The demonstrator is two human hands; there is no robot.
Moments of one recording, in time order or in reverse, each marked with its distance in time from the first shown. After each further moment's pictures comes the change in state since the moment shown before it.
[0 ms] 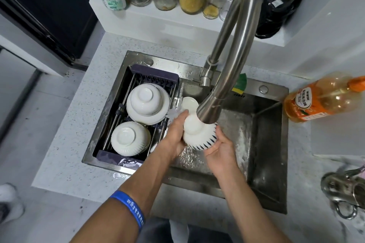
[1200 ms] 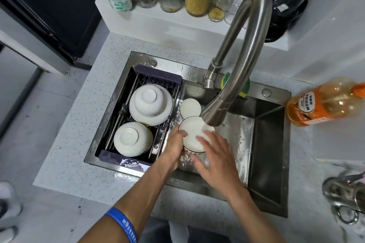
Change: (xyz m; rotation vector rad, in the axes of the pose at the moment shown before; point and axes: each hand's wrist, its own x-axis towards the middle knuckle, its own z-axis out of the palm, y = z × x) left_hand -0.023 -0.017 -0.013 0.151 0.110 0.067; right_hand -0.016 0.012 -0.035 -1.950 -0.278 -0.921
